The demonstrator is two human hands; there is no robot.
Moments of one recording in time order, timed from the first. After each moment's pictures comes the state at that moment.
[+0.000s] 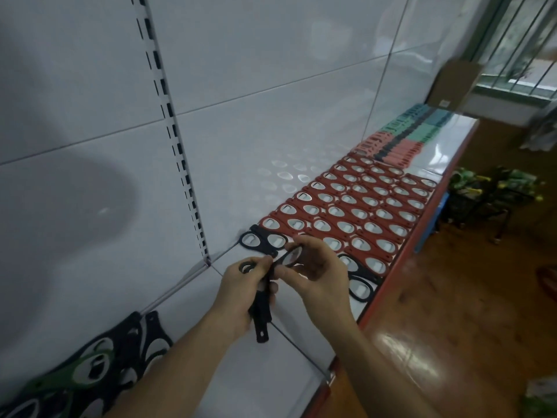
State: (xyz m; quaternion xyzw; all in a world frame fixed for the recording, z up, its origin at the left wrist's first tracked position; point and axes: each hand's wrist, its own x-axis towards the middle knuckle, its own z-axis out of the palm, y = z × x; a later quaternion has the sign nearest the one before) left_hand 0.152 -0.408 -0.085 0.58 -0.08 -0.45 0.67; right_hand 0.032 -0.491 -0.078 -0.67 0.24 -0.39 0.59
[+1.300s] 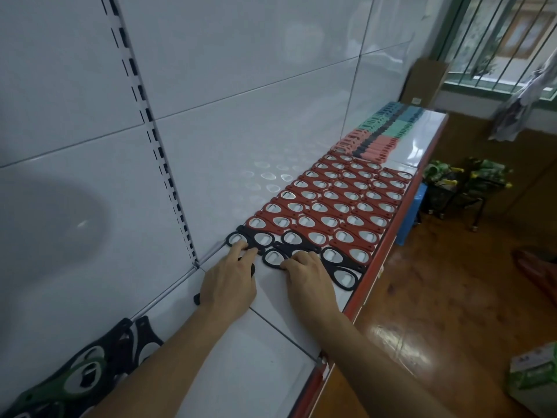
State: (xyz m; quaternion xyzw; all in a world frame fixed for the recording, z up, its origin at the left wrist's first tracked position) left_hand 0.183 -0.416 -0.130 0.84 -0.51 0.03 0.18; right_hand 0.038 -0.512 -0.135 -0.90 0.33 -0.27 0.06
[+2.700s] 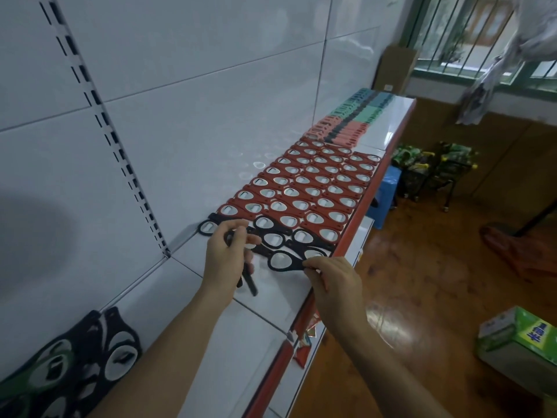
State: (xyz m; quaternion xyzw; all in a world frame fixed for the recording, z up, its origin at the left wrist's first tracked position) left_hand 0.120 -0.434 -0.080 0.65 -0.24 -0.30 0.66; right_hand -0.069 -0.500 -0.126 -0.83 0.42 -0.32 0.17
